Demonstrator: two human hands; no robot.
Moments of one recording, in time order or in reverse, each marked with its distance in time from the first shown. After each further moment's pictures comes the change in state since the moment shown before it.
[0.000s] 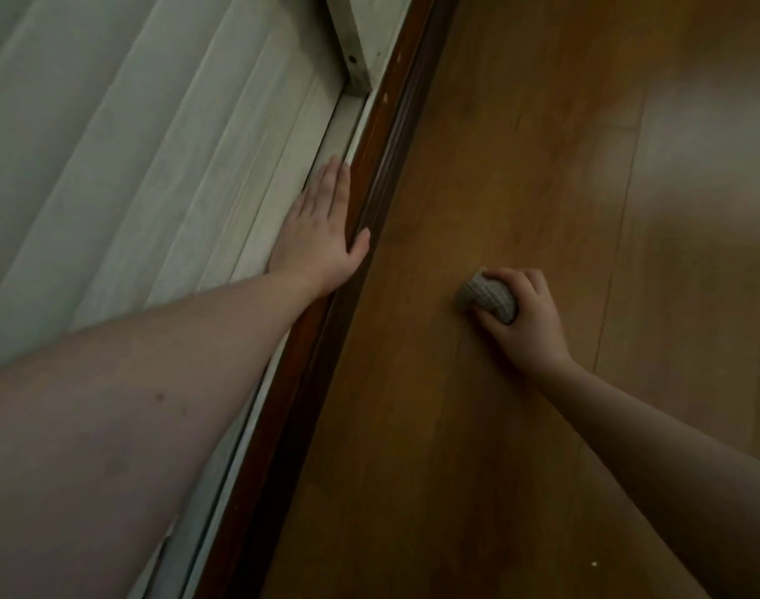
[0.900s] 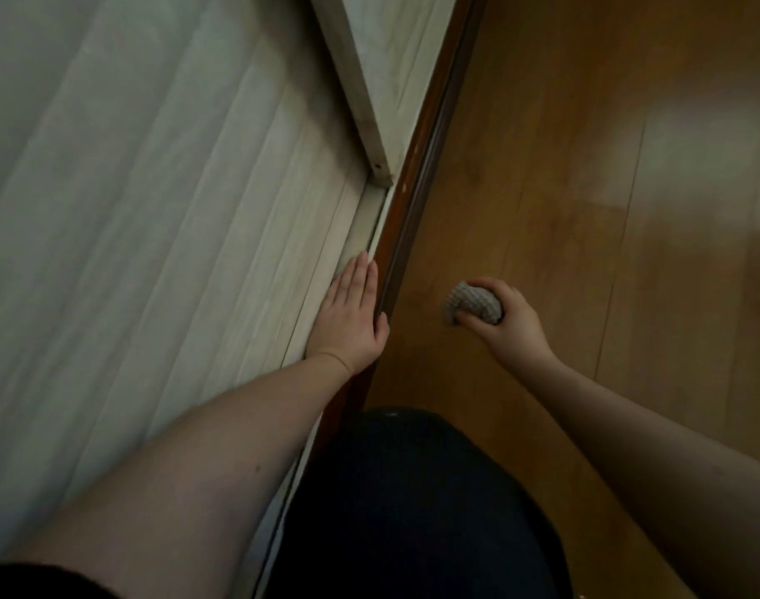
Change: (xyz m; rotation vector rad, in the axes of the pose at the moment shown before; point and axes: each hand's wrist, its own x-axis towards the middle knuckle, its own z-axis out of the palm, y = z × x) left_hand 0.003 0.002 -0.010 0.003 -0.178 0.009; right_hand 0.084 -0.089 -0.022 0.124 -0.158 0.198
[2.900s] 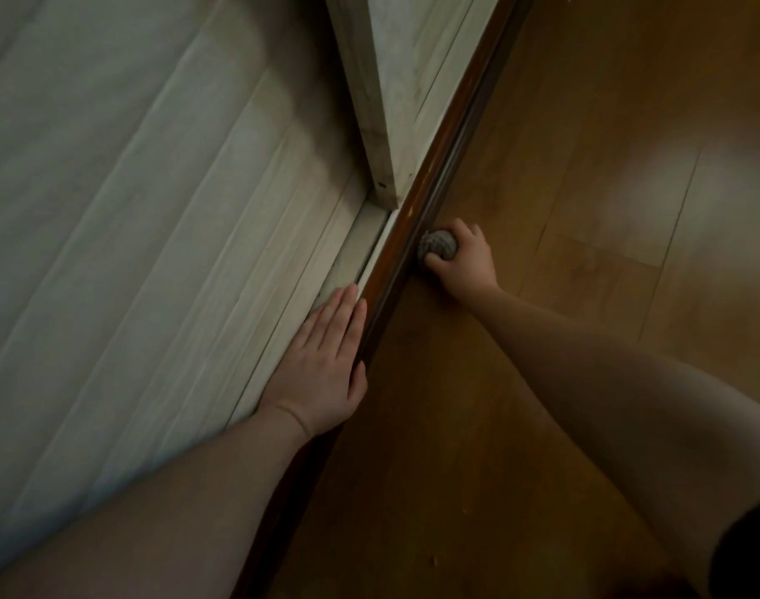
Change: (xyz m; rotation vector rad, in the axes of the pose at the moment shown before) left_hand -0.002 -0.003 -0.003 -0.060 0.055 0.068; right_hand 0.189 -0.012 0.034 -0.105 -0.052 -0.066
